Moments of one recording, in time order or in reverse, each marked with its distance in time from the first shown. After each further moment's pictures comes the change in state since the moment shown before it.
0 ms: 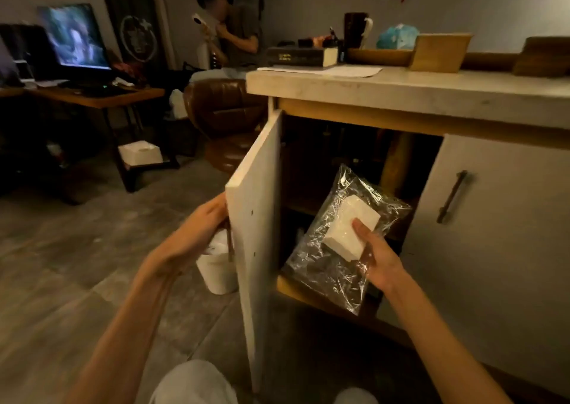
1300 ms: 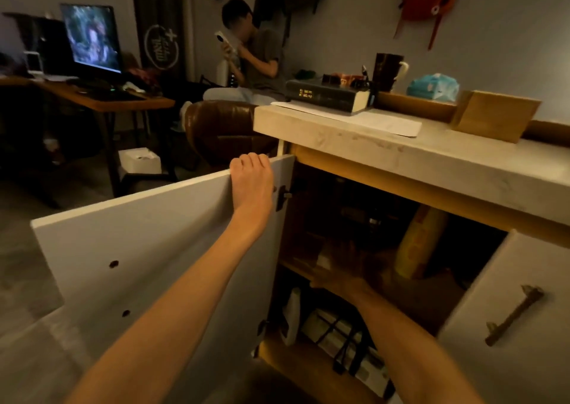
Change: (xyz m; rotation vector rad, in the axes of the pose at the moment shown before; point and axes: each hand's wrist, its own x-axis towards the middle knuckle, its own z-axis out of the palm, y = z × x) left_hand 0.277 0.011 0.034 1.589 0.816 0.148; right_hand 0.282 -0.001 -0.008 -1.826 -0.230 0.036
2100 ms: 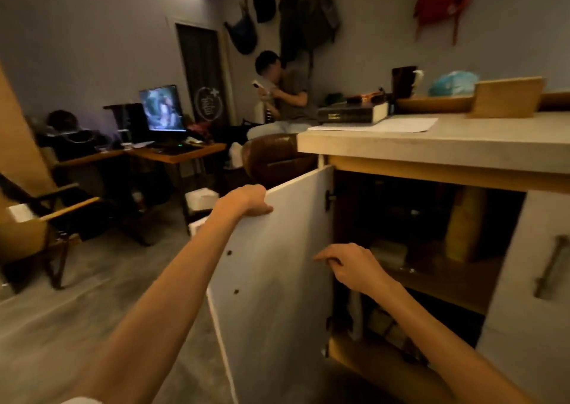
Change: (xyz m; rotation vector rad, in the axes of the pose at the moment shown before) left_hand -0.022 -0.154 -0.101 -0.283 -0.752 0.124; right_hand -0.186 -0.161 -0.011 0.039 0.436 -0.492
